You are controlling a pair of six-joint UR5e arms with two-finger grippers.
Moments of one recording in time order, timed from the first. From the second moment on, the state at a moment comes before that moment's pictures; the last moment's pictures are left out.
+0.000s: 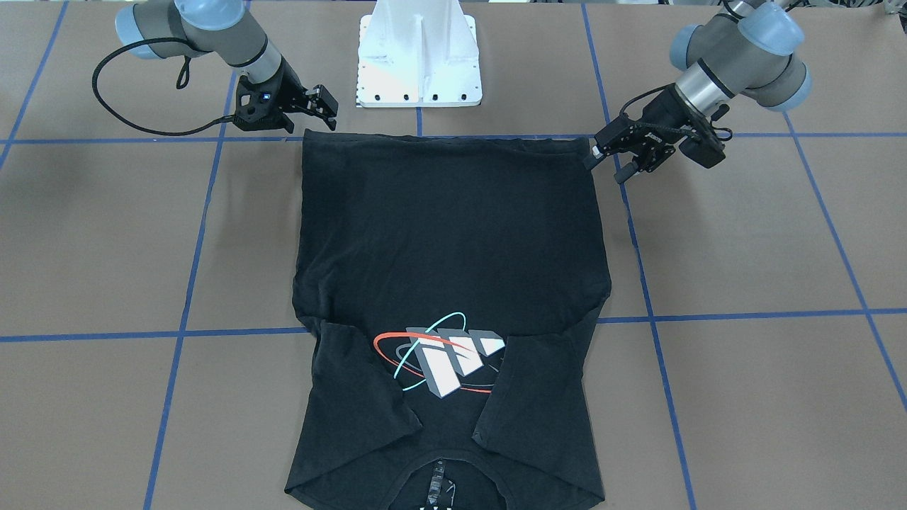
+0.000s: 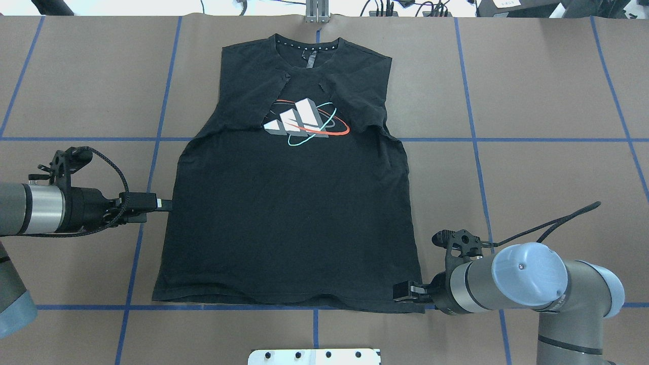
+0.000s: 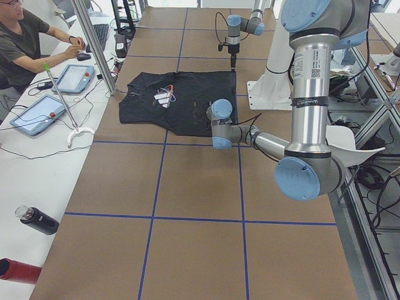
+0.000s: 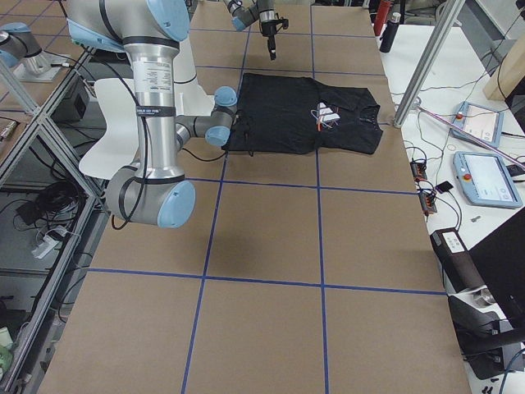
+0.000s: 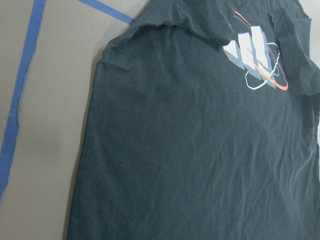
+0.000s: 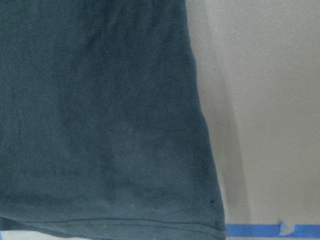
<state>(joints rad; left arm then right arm) -0.62 -1.54 -1.81 -2.78 -1.96 -1.55 0.26 -1.50 2.00 -1.07 1.86 1.58</state>
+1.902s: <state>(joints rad) -0.62 -1.52 -1.84 -2.78 -1.96 -1.55 0.26 -1.49 1.97 -1.07 1.87 1.58</state>
